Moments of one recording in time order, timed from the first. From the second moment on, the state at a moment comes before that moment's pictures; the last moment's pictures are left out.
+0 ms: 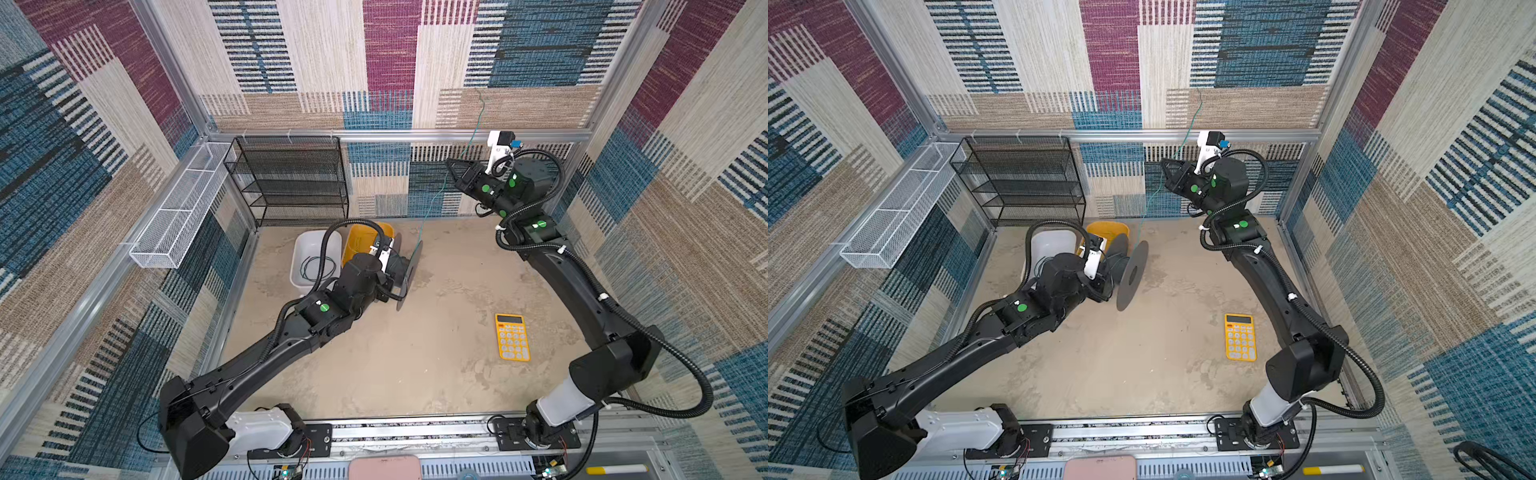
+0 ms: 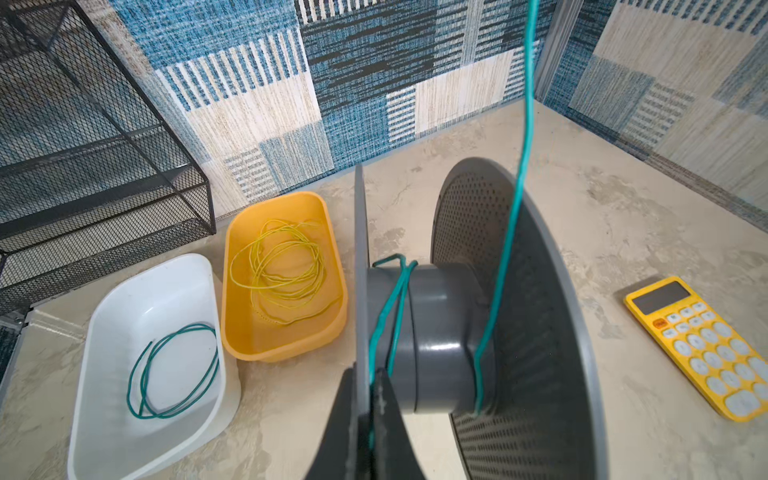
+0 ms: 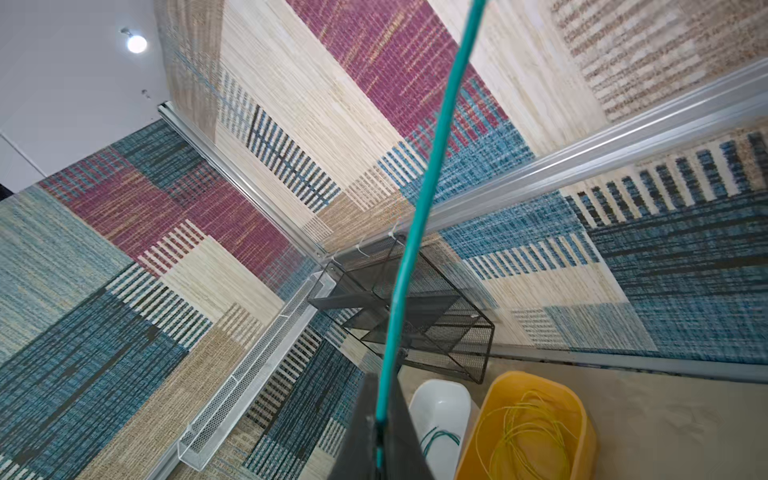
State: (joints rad) left arm -0.81 1.25 1.13 -0.37 -0.39 -0.07; right arm 0.30 1.63 1.75 -0.04 -0.34 0.76
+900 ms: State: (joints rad) left arm -0.92 0.98 0.97 -0.48 -0.38 -0.09; right arm 0.23 1.84 1.57 -0.02 -0.47 0.76
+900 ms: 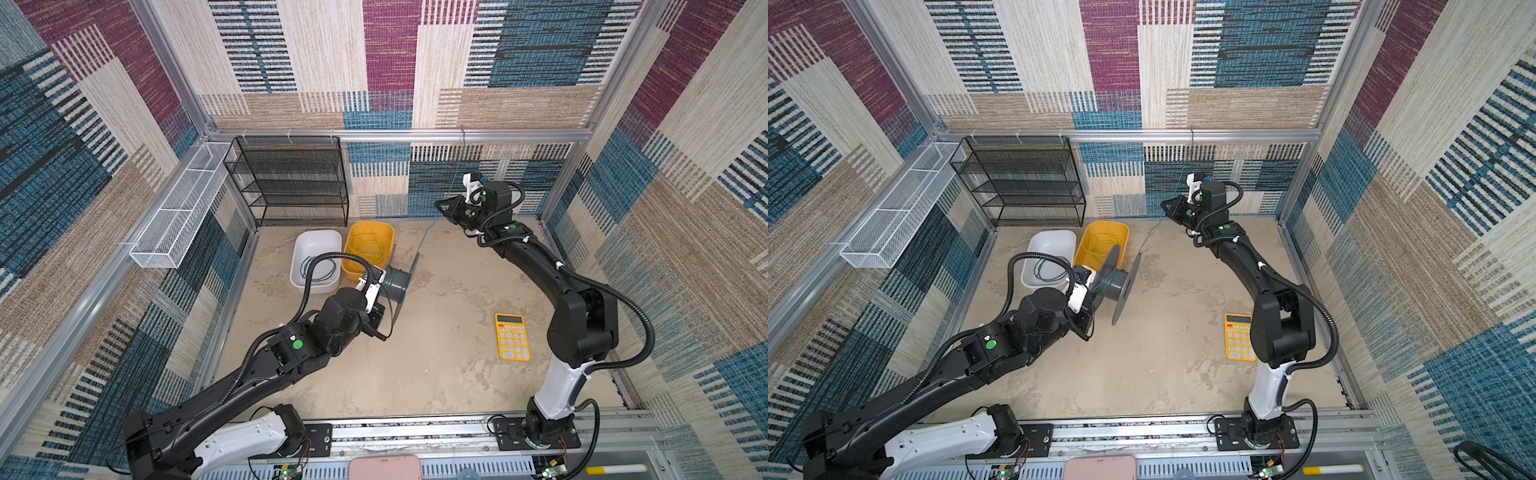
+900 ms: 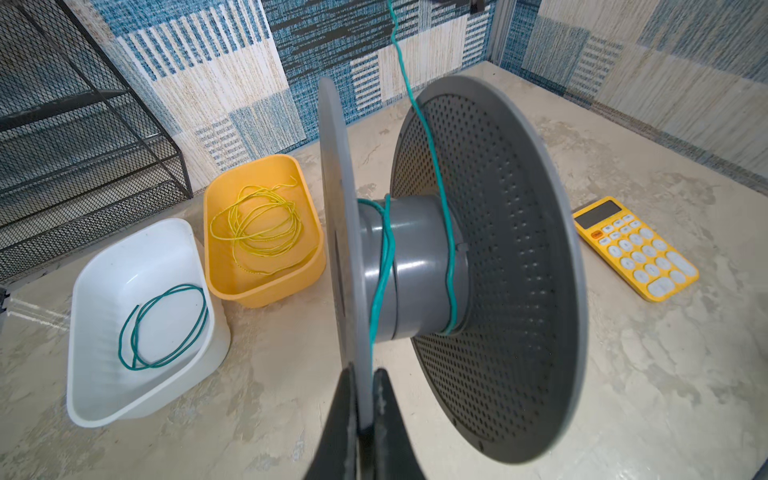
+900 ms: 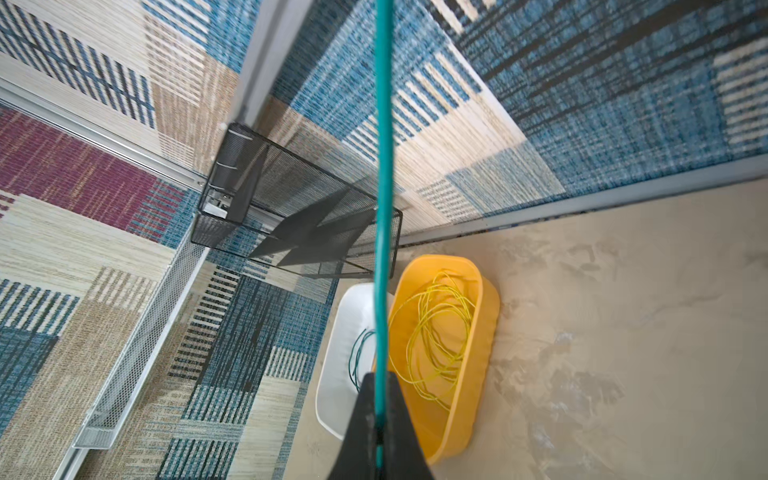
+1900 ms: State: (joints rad) left arm -0.91 0.91 1.01 -0.50 -0.23 -0.21; right arm 0.23 1.88 1.15 0.36 -0.55 0.79
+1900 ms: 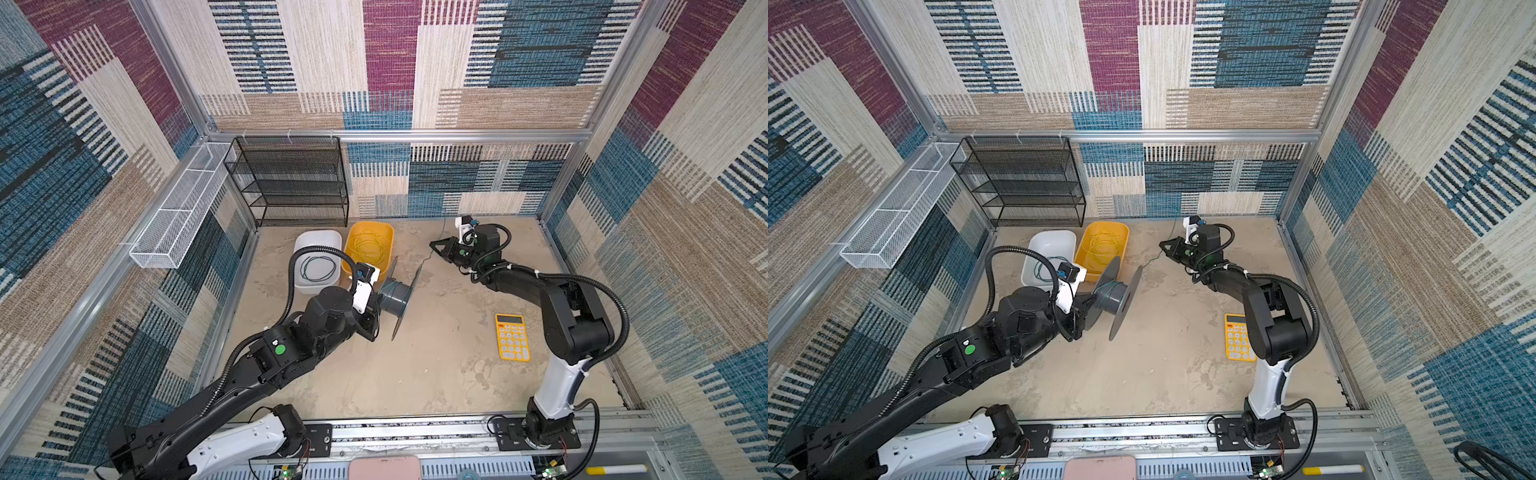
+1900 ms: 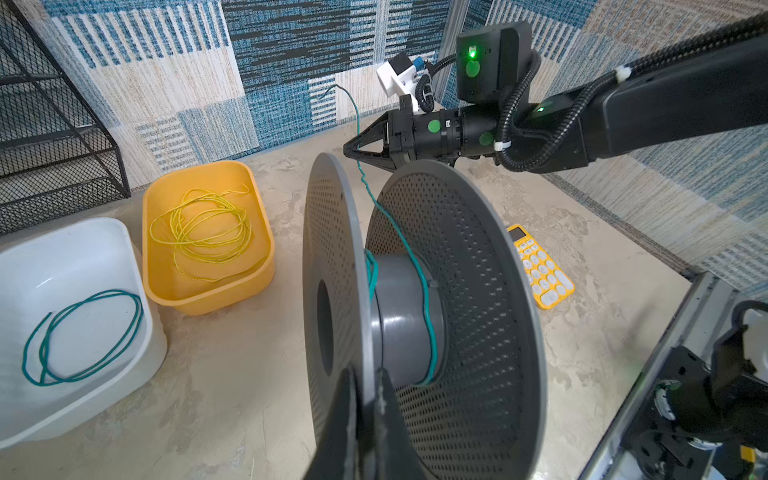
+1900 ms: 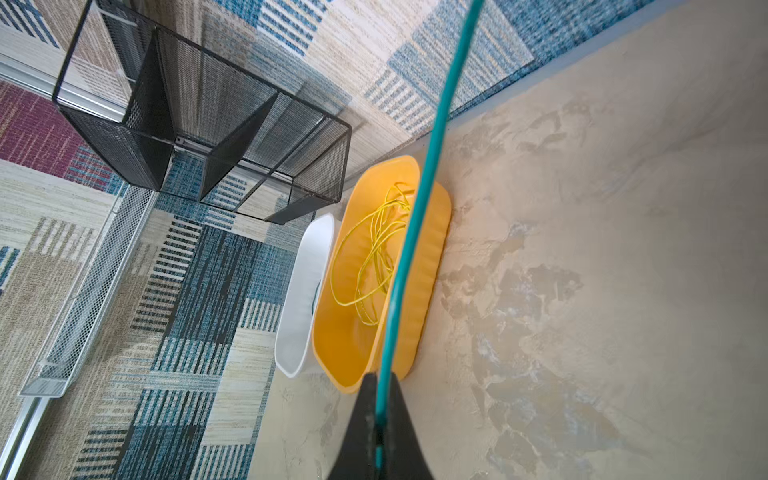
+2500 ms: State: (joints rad) left arm -0.91 0.91 1.01 -0.49 -0.21 -0.21; right arm 0.28 1.88 1.03 0.42 -0.49 0.78
